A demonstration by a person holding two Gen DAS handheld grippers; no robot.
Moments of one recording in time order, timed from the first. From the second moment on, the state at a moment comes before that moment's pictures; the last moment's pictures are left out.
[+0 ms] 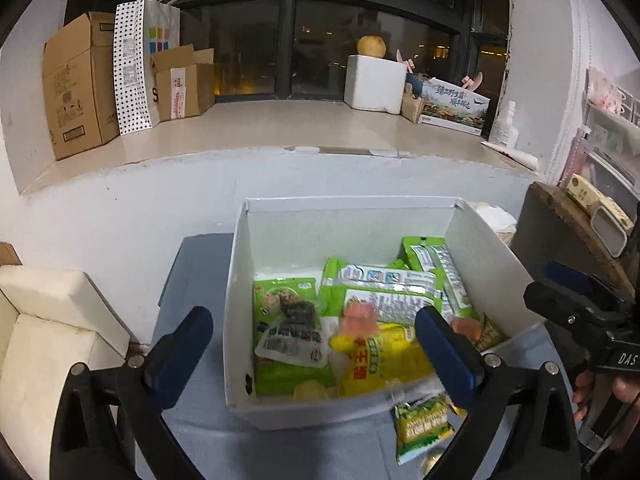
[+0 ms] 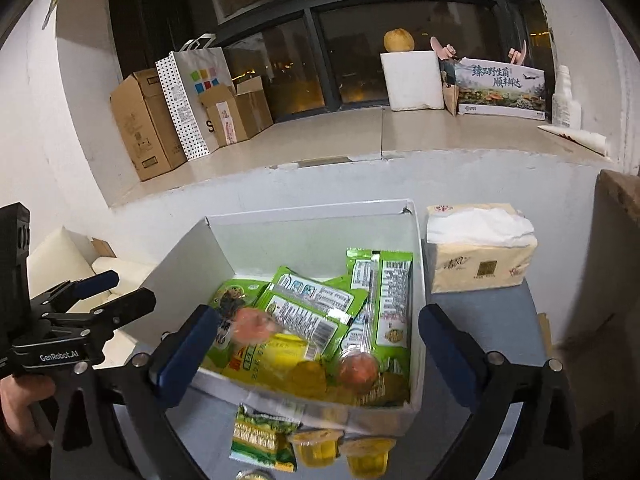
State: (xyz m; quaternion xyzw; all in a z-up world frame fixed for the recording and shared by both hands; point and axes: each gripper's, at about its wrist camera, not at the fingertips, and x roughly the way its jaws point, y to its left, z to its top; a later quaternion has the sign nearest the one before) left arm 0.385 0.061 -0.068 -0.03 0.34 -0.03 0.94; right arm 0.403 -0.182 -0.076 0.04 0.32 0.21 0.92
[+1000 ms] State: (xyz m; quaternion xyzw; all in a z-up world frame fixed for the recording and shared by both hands) left arm 0.140 0.016 -0.098 -0.06 0.34 -0.07 0.94; right arm 0.321 -0.229 -0.152 0.03 0.39 0.19 0.90
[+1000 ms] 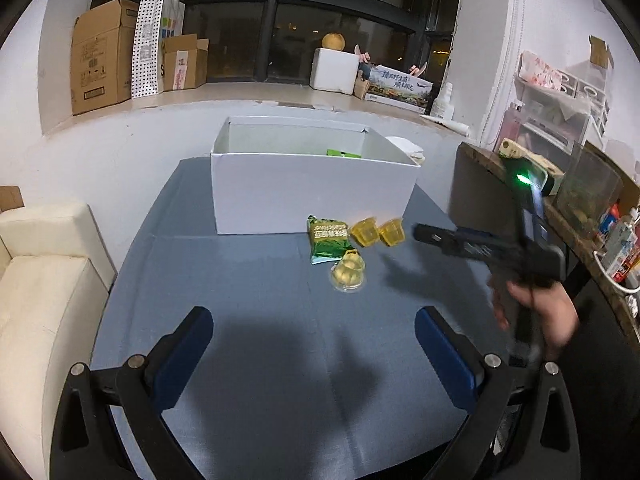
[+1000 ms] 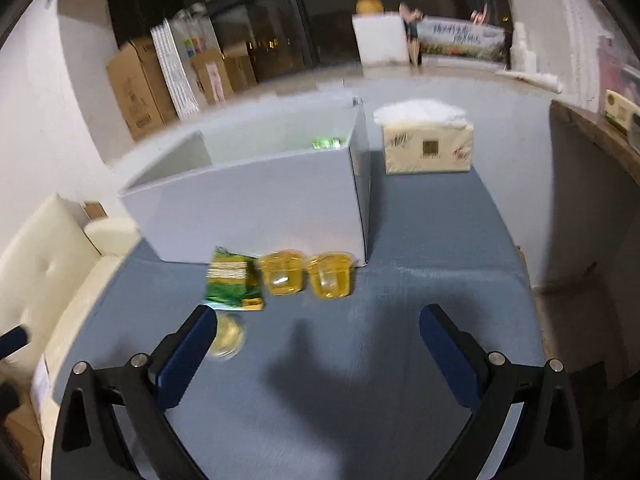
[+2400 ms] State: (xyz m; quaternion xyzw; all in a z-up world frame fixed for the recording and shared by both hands) left arm 0.303 -0.060 -0.184 0.00 0.43 -0.09 0.90; right arm 0.200 -0.290 -0.105 0.06 0.31 0.17 0.93
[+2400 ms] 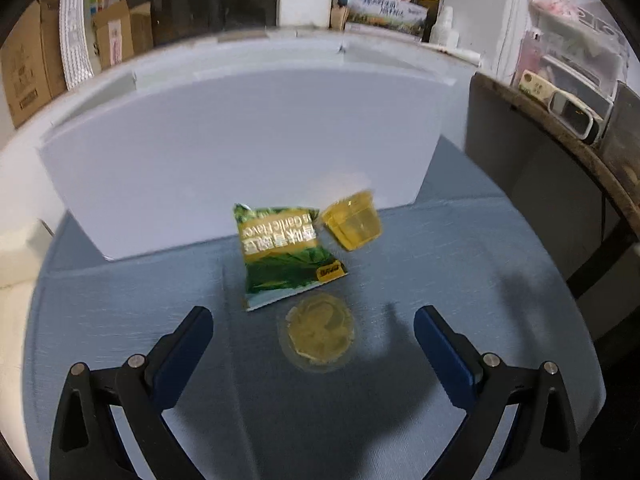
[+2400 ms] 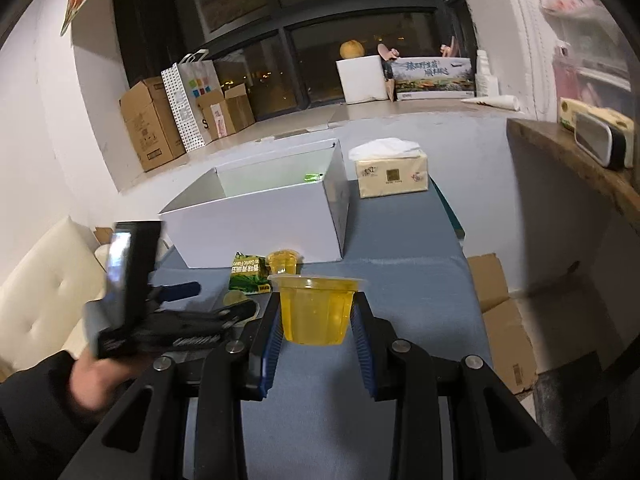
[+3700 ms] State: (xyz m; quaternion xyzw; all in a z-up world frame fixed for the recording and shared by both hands) left arm 0.244 0.048 -0.096 -0.05 0.32 -0.10 0.94; right arm 0.287 -0.161 -0.078 0.02 0.29 0.27 0.92
